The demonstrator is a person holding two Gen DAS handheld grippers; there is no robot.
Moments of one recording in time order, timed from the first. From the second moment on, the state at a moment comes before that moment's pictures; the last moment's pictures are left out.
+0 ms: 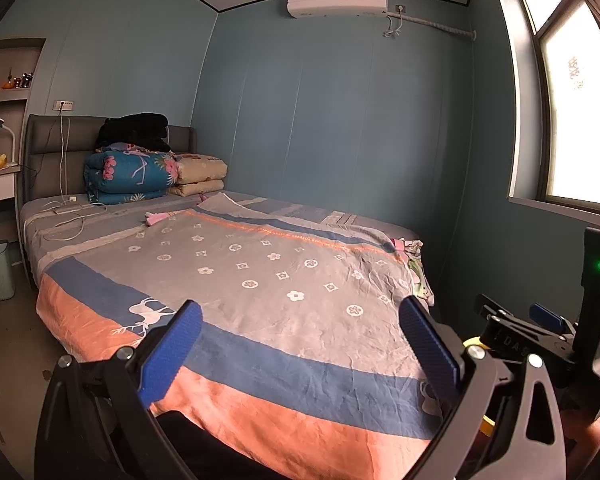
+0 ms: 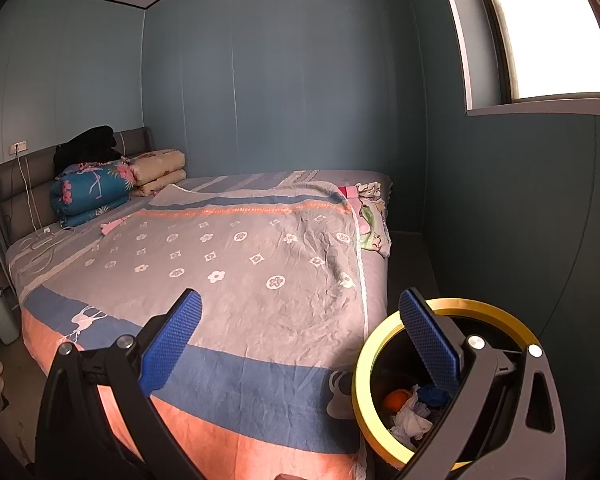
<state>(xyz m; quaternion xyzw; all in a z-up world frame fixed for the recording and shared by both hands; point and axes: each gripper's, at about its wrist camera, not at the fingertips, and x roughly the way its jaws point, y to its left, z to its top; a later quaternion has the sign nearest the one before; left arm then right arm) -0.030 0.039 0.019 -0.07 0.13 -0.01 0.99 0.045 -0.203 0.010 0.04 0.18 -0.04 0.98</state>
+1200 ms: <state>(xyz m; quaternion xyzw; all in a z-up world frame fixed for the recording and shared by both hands) -0.028 0.040 0.013 -0.08 0.14 -0.01 0.99 0.050 -0.204 -0.002 0.05 0.20 -0.04 0.98</state>
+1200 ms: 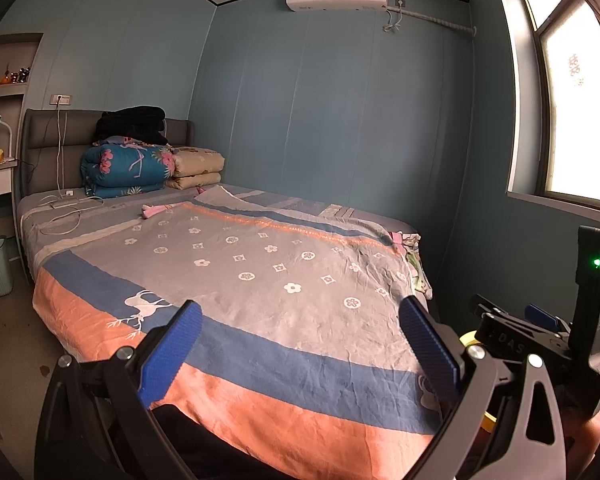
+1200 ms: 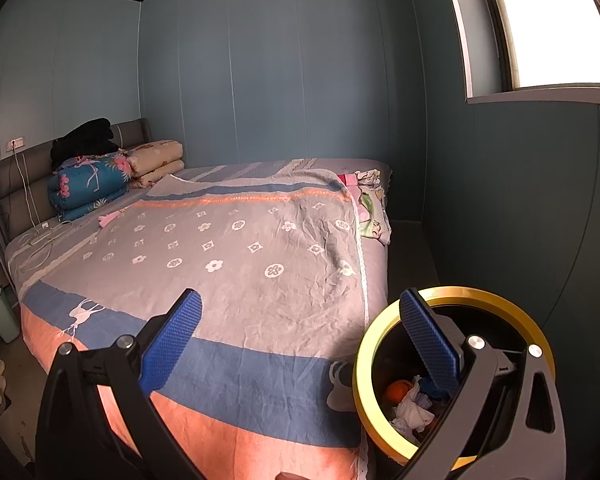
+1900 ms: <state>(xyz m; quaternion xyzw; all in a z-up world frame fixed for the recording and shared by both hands) -0.025 0.041 0.008 -0.08 0.15 -0.02 0.99 0.051 -0.204 -0.004 0.05 0.20 -0.04 0.98</state>
